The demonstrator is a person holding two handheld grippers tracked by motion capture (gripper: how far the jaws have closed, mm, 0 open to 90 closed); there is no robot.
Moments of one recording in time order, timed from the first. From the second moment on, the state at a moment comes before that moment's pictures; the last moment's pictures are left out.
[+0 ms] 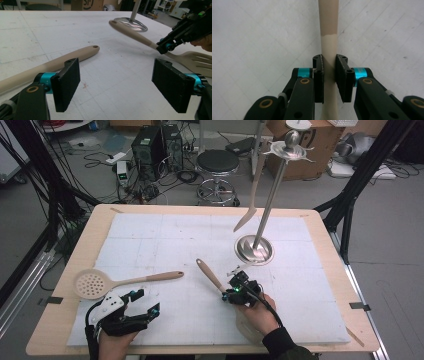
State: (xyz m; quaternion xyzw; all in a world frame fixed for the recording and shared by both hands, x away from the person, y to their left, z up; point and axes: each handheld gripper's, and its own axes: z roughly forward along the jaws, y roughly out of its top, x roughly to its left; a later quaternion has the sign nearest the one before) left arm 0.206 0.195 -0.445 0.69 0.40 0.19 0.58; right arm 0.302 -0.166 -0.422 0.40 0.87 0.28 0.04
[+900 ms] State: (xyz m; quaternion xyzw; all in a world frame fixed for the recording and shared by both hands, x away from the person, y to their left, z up) left arm 0.205 0.195 -0.444 0.69 0.40 0.19 0.58; right arm 0.298 -0.183 -0.437 0.42 0.84 0.33 0.07
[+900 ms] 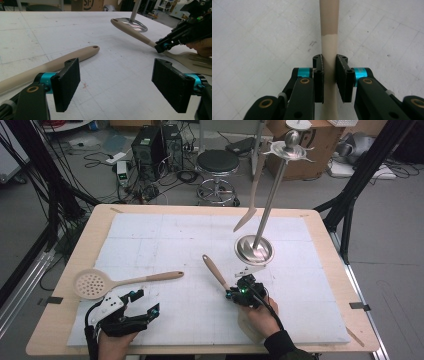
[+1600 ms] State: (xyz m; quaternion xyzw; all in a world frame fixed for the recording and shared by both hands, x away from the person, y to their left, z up) left arm 0.205 0.196 -0.445 0.69 0.40 0.19 0.57; right arm 0.302 -0.181 -0.439 0.41 0.85 0.32 0.07
